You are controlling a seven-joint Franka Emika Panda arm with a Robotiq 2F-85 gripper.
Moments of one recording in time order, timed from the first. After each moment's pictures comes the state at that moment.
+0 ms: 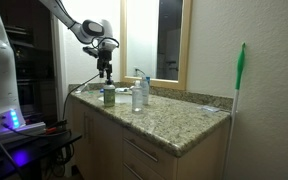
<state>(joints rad) -0.37 -0.18 -0.25 -2.38 -0.26 2.16 0.80</state>
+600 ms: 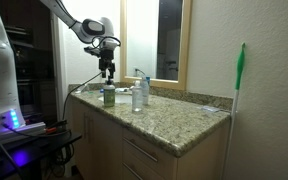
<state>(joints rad) -0.38 -0.18 -0.29 -2.38 -0.24 2.21 0.82</state>
